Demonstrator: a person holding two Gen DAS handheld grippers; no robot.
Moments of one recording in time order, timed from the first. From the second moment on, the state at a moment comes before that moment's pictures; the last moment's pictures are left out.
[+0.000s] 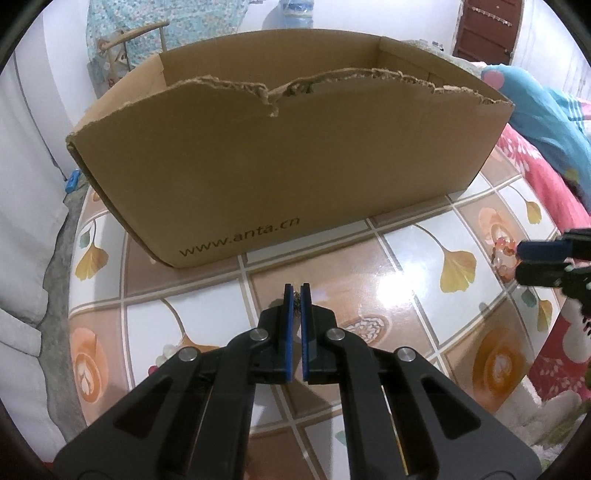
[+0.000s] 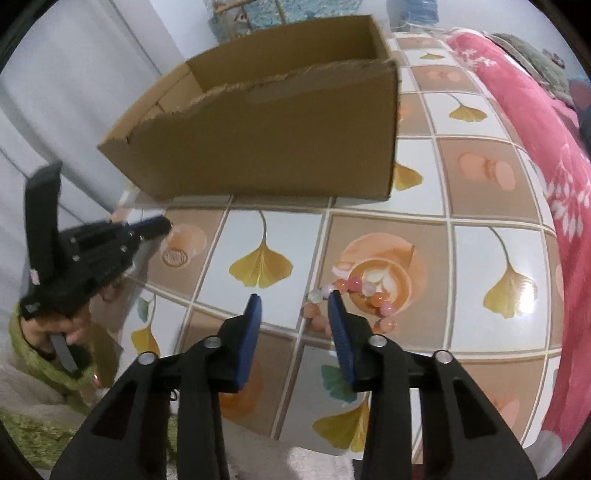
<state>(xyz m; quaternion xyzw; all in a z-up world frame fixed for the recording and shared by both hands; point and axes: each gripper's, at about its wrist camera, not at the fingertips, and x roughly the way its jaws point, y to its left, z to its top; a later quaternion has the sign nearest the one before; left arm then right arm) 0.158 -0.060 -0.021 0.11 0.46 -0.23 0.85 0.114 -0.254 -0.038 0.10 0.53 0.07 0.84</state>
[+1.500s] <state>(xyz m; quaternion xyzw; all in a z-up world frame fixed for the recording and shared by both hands) 0.271 -0.059 0.075 0.09 0.47 -0.29 0.83 0.208 -0.294 0.108 0.22 0.36 0.22 0.88</state>
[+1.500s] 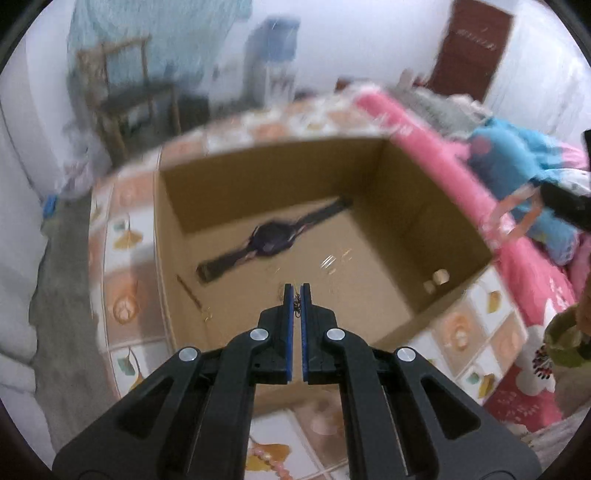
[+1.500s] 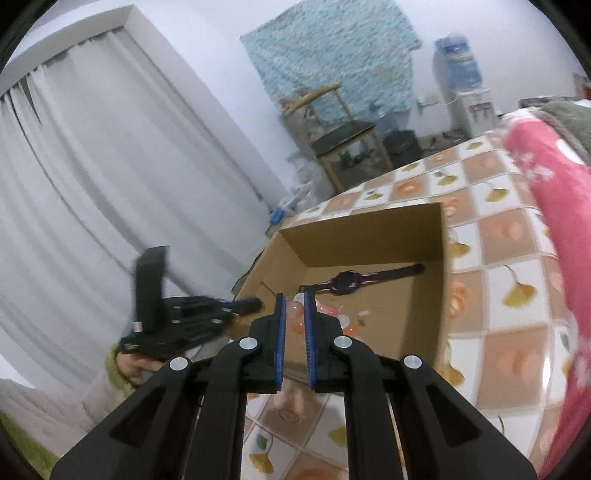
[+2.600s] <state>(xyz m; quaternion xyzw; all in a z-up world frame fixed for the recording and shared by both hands) 0.227 0.051 0.098 -0.02 0.41 -0.17 0.90 0.314 -0.211 -0.003 0.19 0.60 0.22 0.74</state>
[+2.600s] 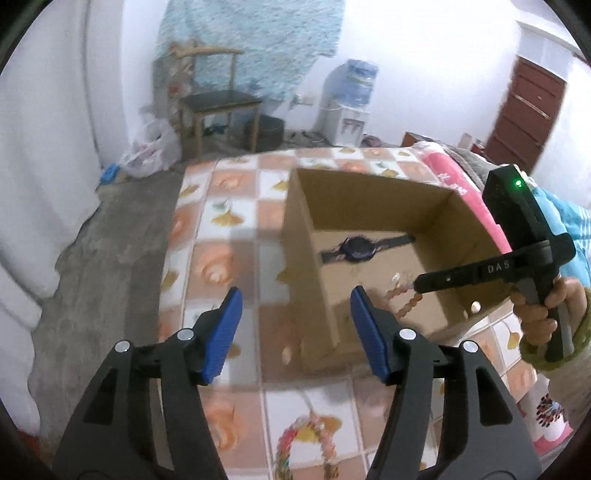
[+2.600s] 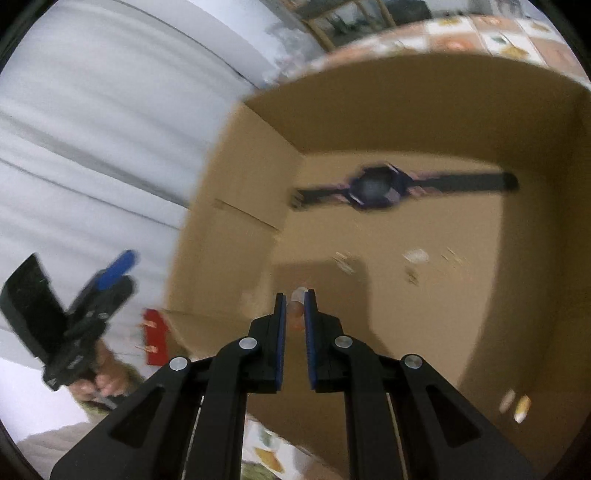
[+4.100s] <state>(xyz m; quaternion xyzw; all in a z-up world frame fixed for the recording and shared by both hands) 0.104 0.077 -0.020 -0.06 0.52 -0.12 0.84 0.206 -0.039 -0.049 -0.03 0.52 0.23 0.82</state>
